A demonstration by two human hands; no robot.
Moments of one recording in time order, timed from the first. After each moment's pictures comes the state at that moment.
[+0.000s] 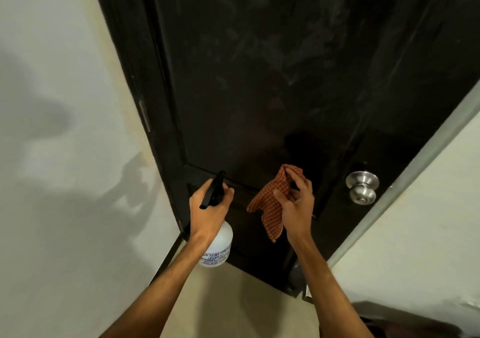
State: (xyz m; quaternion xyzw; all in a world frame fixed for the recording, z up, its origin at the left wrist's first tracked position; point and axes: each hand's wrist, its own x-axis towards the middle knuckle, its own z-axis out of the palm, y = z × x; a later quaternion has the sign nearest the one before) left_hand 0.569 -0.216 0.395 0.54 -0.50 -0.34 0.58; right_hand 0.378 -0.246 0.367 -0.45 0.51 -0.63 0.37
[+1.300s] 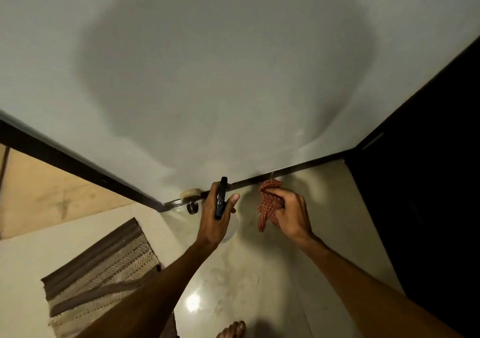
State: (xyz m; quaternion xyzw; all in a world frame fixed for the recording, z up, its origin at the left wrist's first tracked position) left_hand 0.899 0.020 -0.155 0.77 -0.18 -0.16 0.59; right_hand 0.803 -0.158 -0.160 -0.83 0.30 -0.08 0.45
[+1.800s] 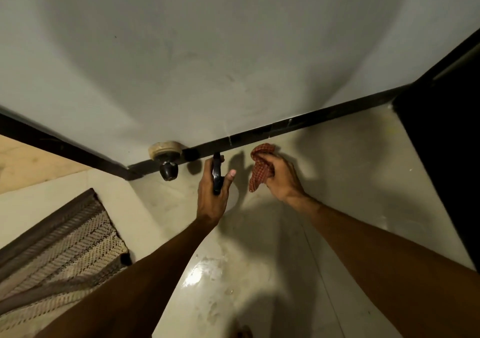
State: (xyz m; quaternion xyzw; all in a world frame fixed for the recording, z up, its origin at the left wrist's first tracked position) left_hand 0.913 0.023 -0.481 0.81 -0.13 -0.19 0.54; right_hand 0.855 -0.161 -0.507 -0.84 0.30 0.05 0.46
